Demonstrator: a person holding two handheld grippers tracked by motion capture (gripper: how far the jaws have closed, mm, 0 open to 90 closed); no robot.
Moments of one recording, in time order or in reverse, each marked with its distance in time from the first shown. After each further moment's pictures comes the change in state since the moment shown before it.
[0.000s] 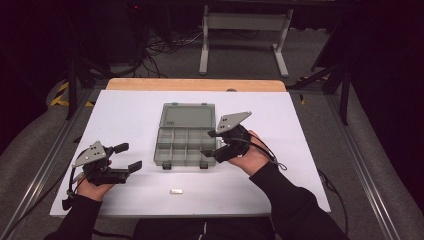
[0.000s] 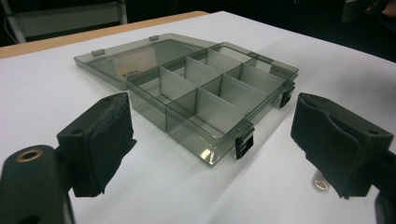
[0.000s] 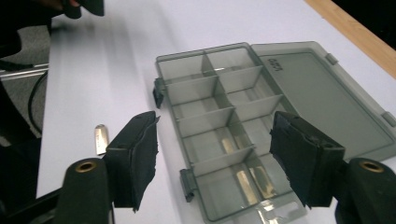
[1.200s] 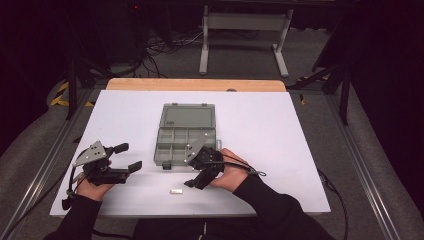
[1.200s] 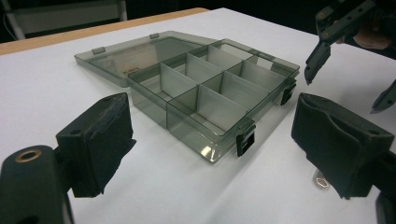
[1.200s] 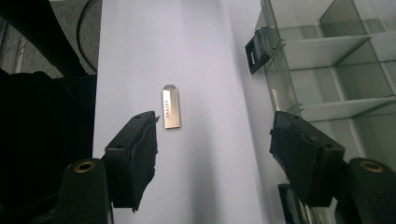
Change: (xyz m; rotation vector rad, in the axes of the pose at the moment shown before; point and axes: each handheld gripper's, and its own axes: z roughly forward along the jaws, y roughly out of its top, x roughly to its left) left arm 0.001 0.000 0.000 0.015 0.002 -0.001; right arm 0.052 0.003 0.068 0.264 0.197 -0.110
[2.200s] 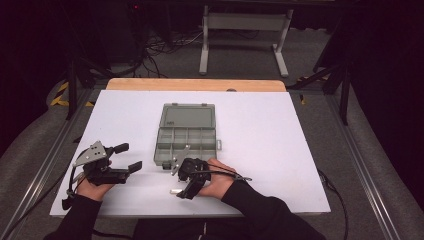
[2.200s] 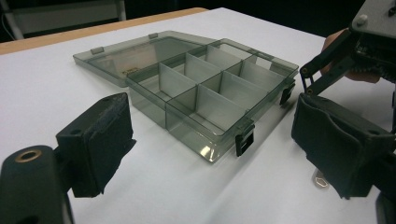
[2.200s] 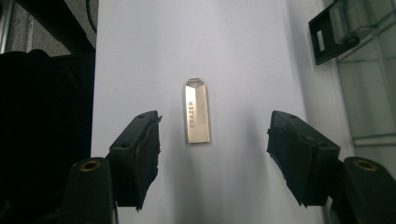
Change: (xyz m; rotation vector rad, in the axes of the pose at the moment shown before) left arm 0.000 0.000 0.000 0.003 -0.004 0.001; right arm 0.012 0.007 0.049 0.129 0.068 0.007
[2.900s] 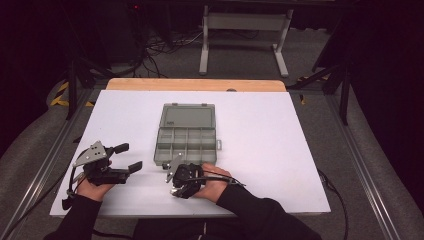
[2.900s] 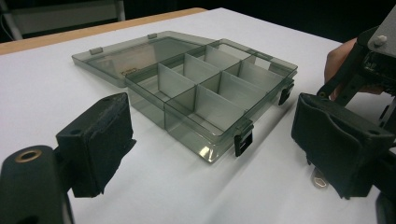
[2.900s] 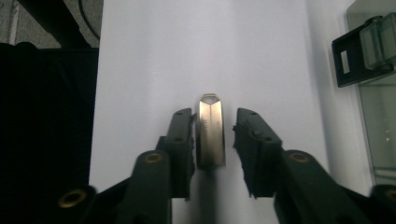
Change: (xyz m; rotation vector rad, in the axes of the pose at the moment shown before) left arm -0.001 0.000 0.000 -0.001 -0.002 -0.001; right arm 0.013 0.008 0.012 0.005 -0.041 -0.059
